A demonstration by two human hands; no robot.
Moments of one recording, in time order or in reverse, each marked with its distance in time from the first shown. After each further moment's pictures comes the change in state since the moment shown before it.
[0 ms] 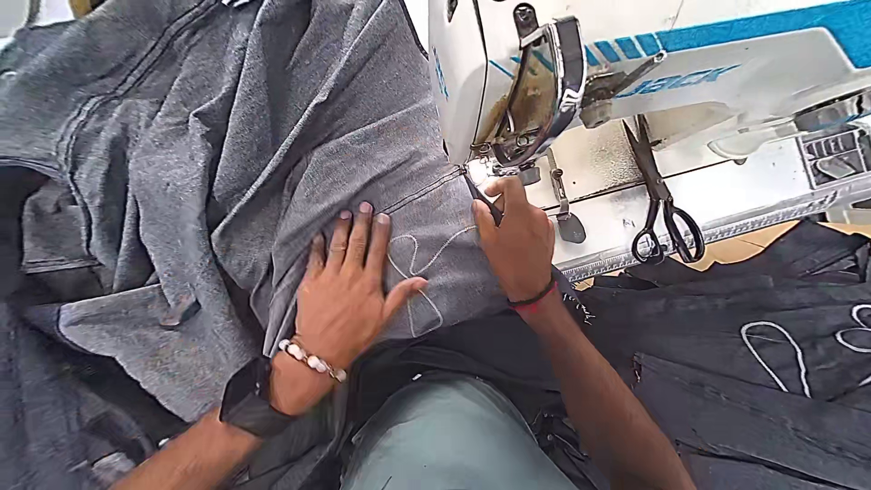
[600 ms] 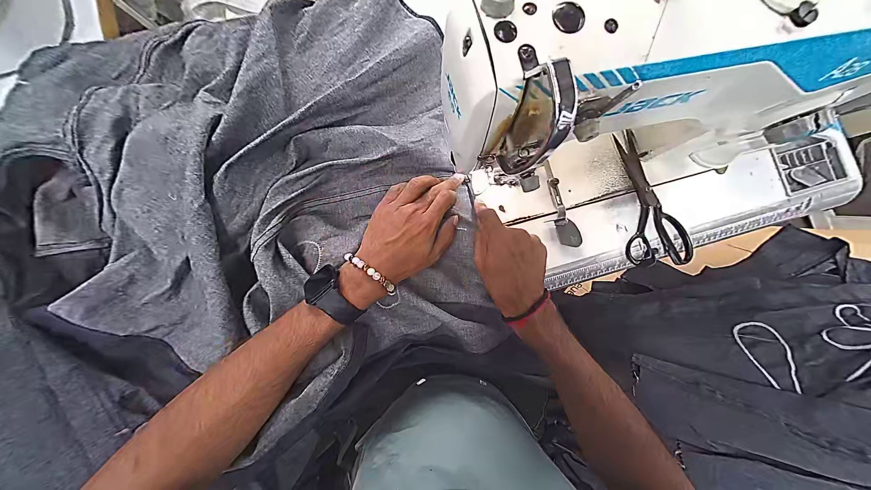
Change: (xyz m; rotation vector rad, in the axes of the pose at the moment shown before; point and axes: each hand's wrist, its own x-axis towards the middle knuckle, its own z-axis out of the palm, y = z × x) left_hand 0.097 0.020 -0.001 -0.221 0.196 0.416; right_hand -0.016 -0.007 0.013 -0.294 0.048 -0.114
